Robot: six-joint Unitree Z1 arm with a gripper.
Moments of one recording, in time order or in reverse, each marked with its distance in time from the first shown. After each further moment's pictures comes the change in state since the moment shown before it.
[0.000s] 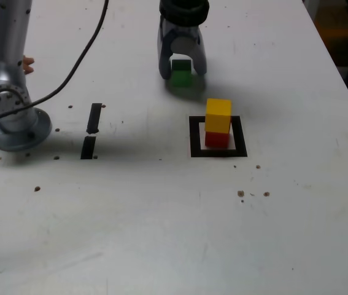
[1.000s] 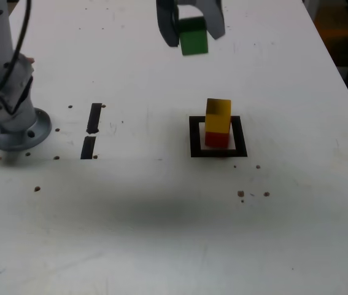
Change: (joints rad) arm -0.452 -0.200 -0.409 0.515 -0.043 -0.374
